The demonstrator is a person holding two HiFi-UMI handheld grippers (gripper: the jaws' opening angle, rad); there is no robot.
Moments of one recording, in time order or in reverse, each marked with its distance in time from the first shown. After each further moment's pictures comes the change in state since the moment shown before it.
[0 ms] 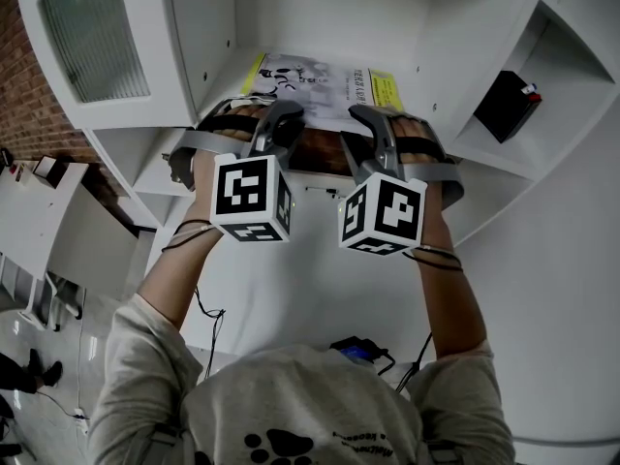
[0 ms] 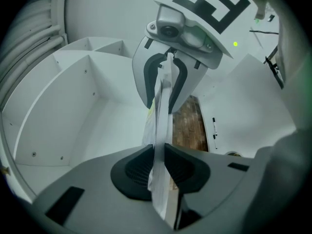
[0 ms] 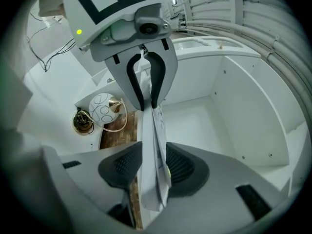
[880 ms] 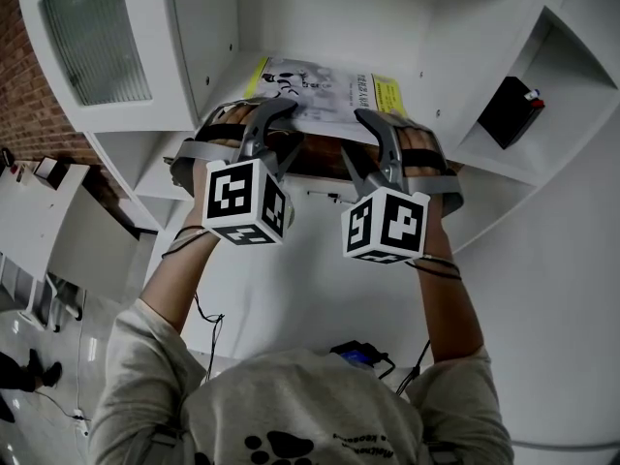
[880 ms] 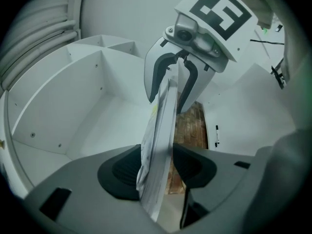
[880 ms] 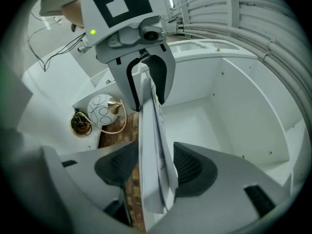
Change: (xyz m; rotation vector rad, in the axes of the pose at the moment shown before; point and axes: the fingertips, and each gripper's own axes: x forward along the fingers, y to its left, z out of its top) left arm 0.001 0.002 -0.011 -0.114 -0.055 0.025; right arm 0.000 0.002 0.001 0.011 -0.035 -0.034
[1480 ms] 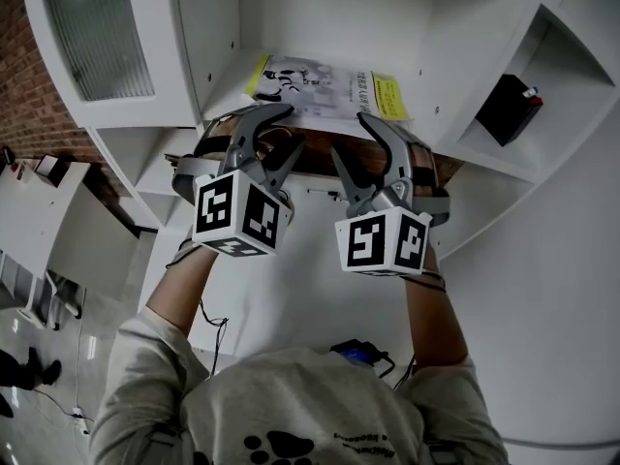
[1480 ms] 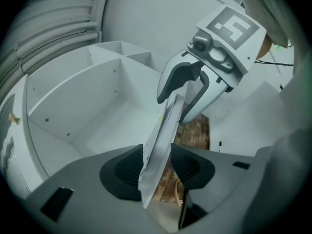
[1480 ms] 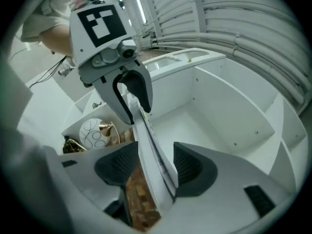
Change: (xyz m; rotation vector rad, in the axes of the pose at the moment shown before) left arm -0.024 0.001 0.010 -0.170 -0.099 0.066; right arm -0.030 -0.009 0.019 0.264 -0.133 -0.111
